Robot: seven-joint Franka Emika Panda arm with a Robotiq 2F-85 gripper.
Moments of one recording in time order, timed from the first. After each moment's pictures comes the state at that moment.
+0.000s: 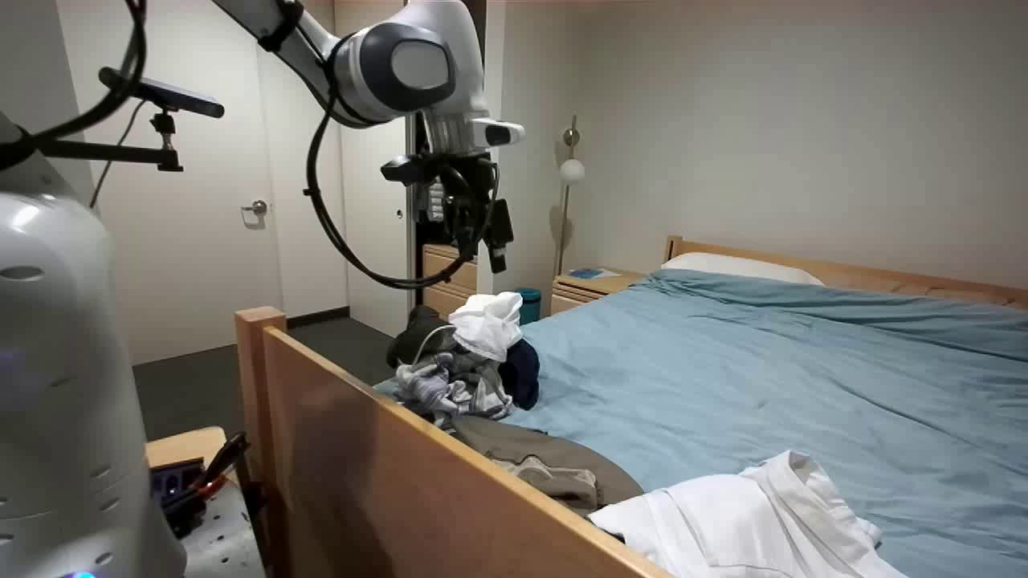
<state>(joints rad) -0.02 -0.42 0.07 -2.53 -0.04 2.33 0.15</state>
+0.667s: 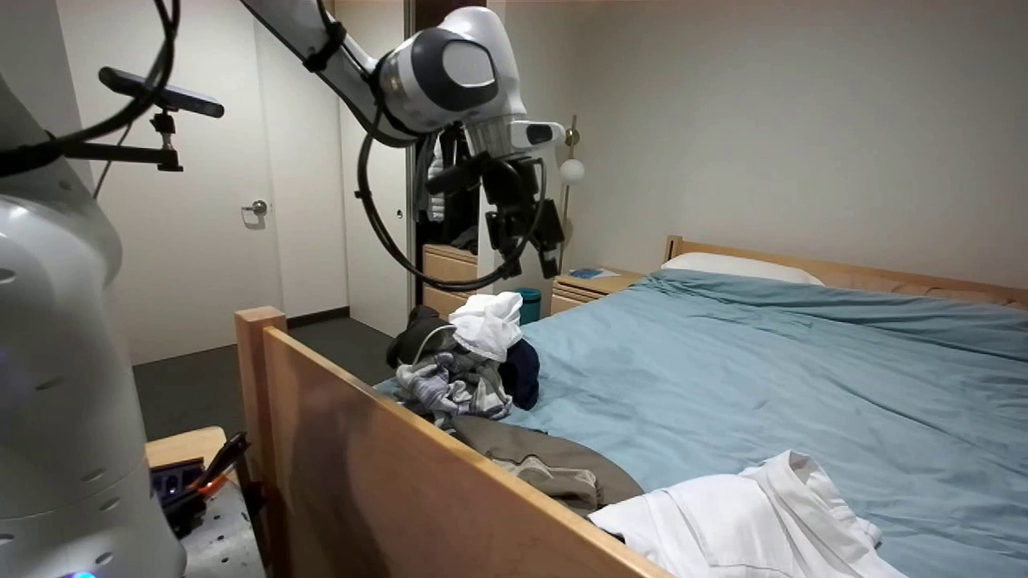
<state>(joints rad) -0.12 -0.27 0.07 -2.40 -0.29 2.33 0.27</state>
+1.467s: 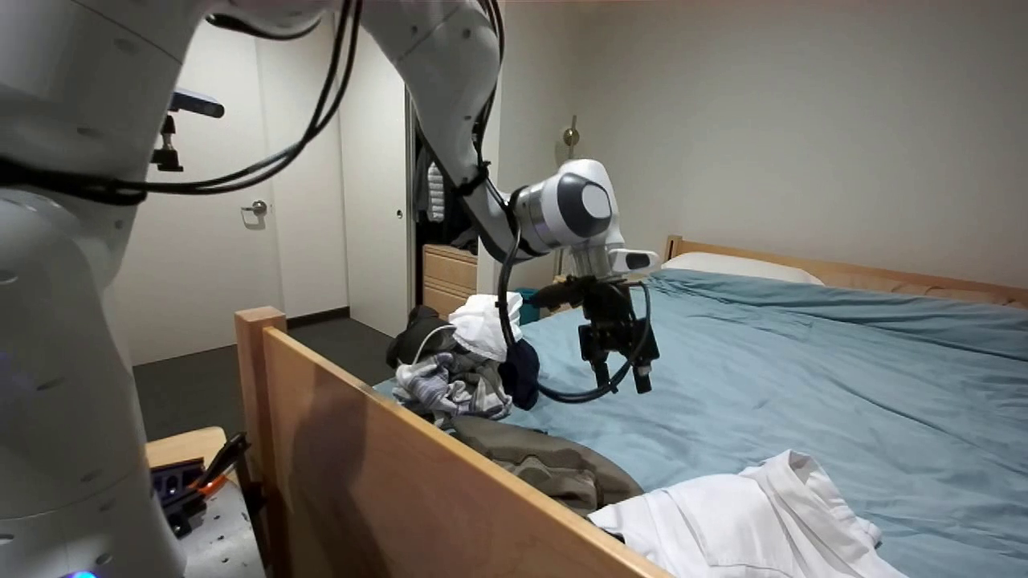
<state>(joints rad) -0.11 0.39 -0.07 -1.98 -0.54 2.36 0.46</state>
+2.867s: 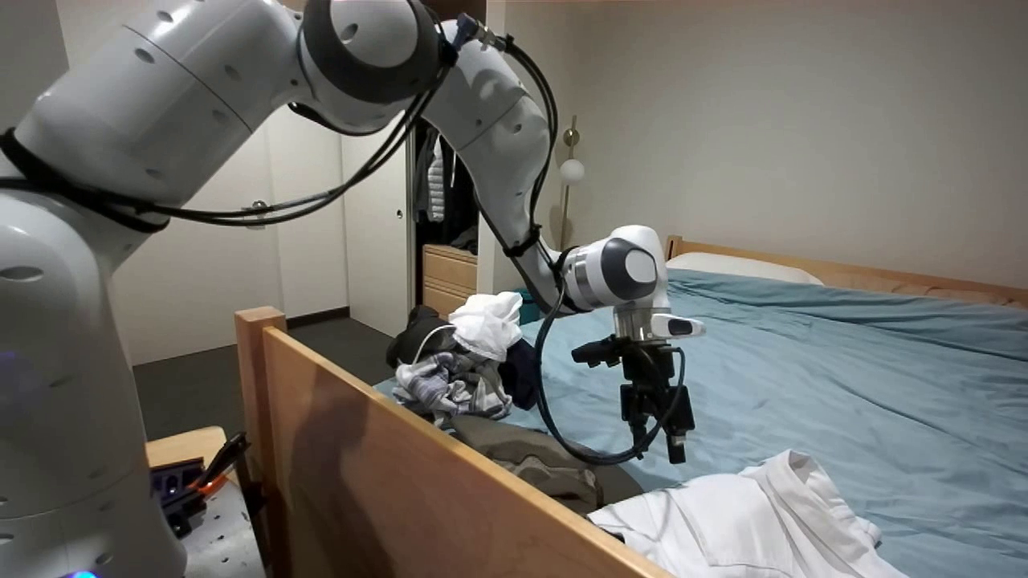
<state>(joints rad) -0.02 0.72 -0.26 -1.69 -0.38 2.26 0.50</state>
